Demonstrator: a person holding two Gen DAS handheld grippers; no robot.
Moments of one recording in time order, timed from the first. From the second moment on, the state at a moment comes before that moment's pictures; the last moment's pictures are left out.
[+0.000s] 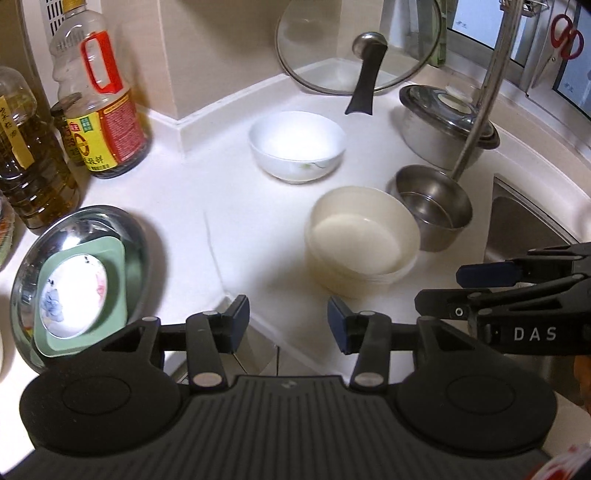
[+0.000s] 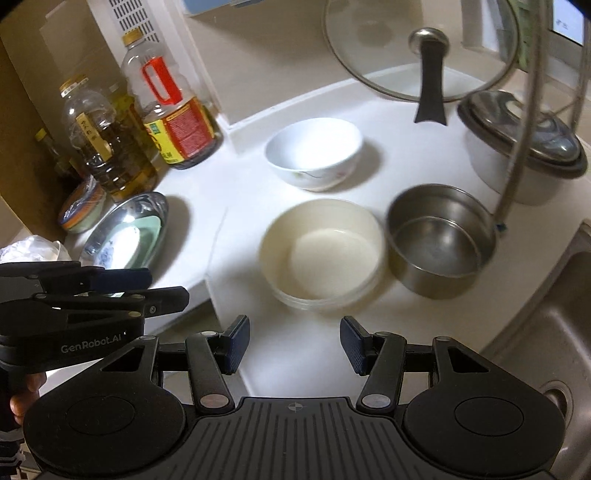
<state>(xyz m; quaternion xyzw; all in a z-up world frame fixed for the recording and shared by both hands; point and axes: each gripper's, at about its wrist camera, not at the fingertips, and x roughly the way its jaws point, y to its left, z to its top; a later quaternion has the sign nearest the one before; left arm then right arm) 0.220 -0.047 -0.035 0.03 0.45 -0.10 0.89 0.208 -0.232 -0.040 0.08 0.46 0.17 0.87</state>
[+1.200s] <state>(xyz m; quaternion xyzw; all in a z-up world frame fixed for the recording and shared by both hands) 0.259 -0.048 -0.055 0.06 0.46 -0.12 0.88 0.230 -0.278 -0.064 0.16 0.46 0.09 0.87</state>
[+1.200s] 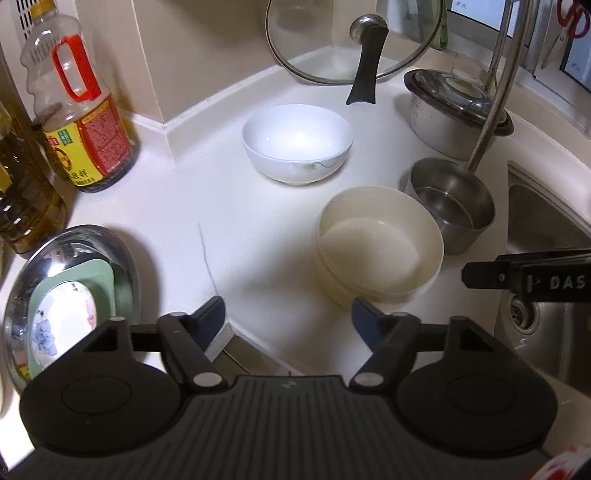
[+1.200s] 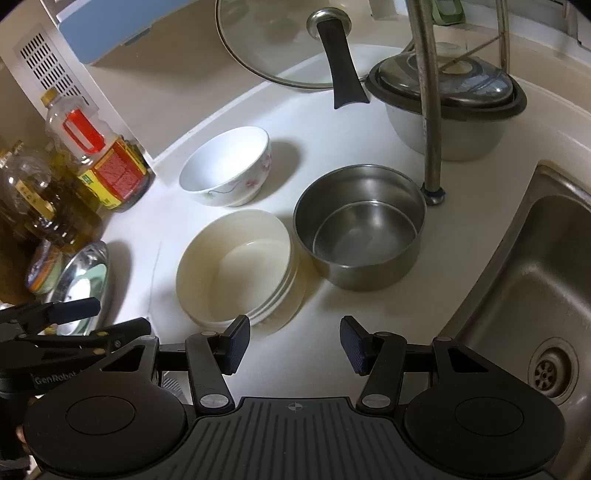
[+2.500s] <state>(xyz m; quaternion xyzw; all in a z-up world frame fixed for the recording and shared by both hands) 0.336 -0.079 -0.082 0.05 0.51 -0.18 0.84 0.285 -0.253 -0.087 0.16 0.48 0.07 0.86</state>
